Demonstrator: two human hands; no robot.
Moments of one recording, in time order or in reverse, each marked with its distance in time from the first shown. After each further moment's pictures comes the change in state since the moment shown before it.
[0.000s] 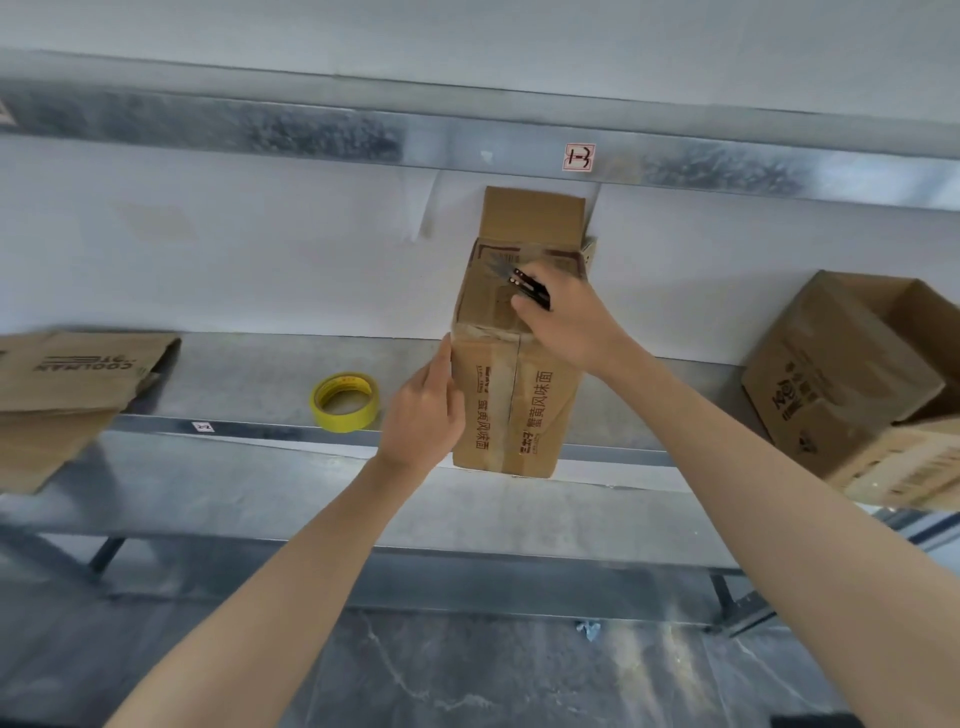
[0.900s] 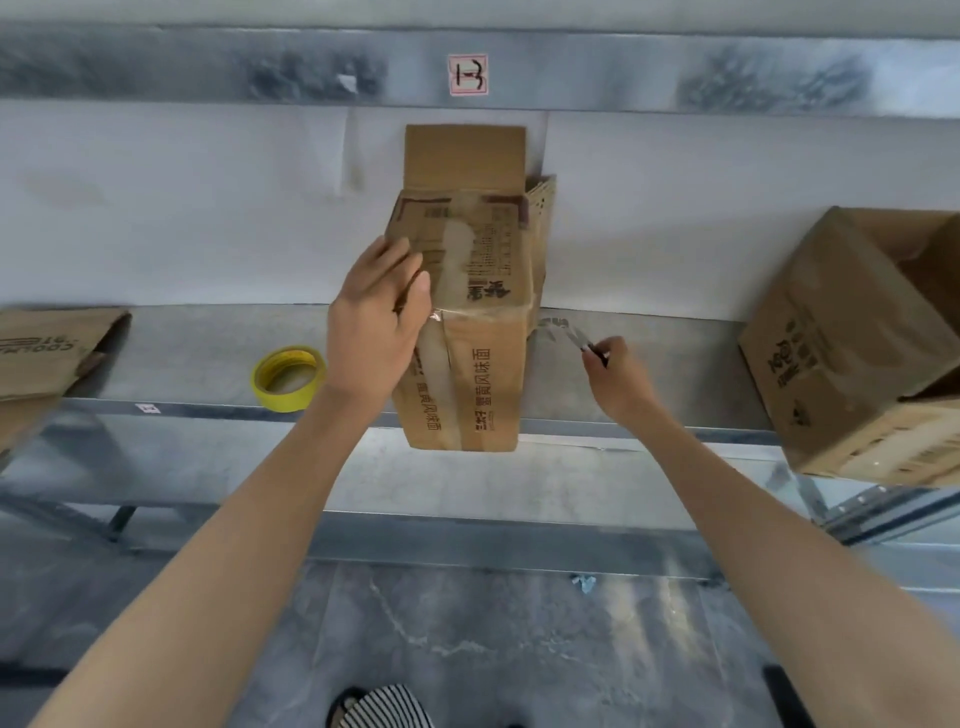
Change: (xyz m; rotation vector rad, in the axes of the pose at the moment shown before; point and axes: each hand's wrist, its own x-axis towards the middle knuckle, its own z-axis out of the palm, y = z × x) left_hand 0.064 0.028 0.029 0.038 0.200 -0.010; right_hand -0.049 0.207 0.022 0.065 0.050 0.591
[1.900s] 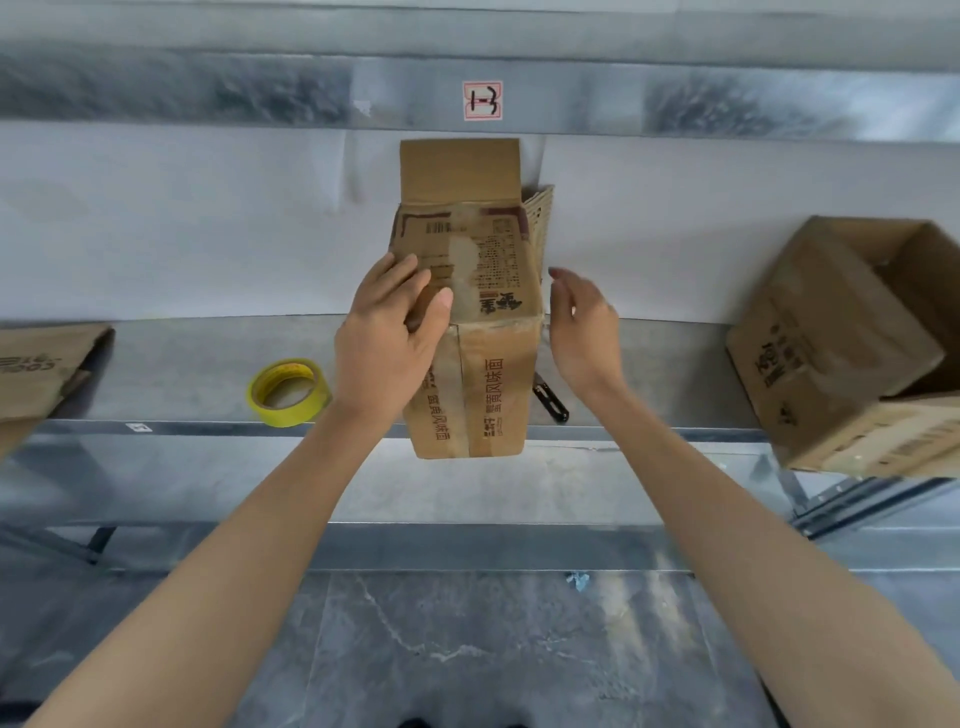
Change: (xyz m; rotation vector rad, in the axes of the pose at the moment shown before) left_hand 0.004 0.006 -0.007 -0.037 -0.152 -0.172; right_hand -0.034 -0.107 -0.010 0.244 0.268 -0.324
